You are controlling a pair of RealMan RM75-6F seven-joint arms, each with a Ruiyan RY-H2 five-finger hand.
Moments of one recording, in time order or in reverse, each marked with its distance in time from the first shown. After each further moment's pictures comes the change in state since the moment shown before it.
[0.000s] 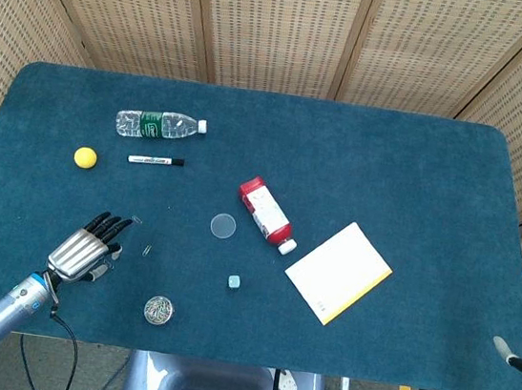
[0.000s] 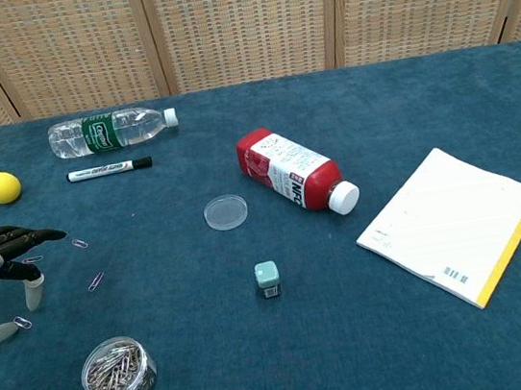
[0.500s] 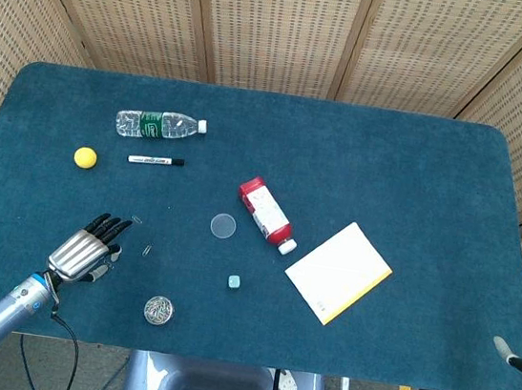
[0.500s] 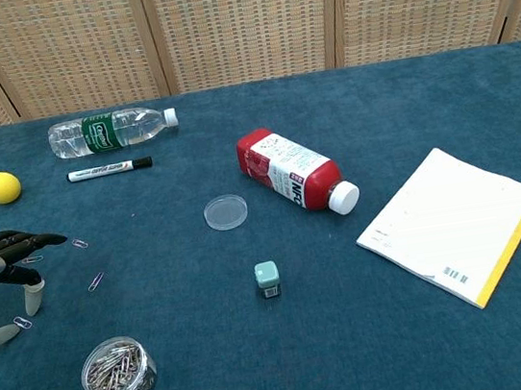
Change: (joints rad) left arm -0.002 -0.009 0.003 0.007 -0.005 -0.015 -0.002; right arm 0.001 0.001 0.000 0.000 0.001 -0.003 0.002
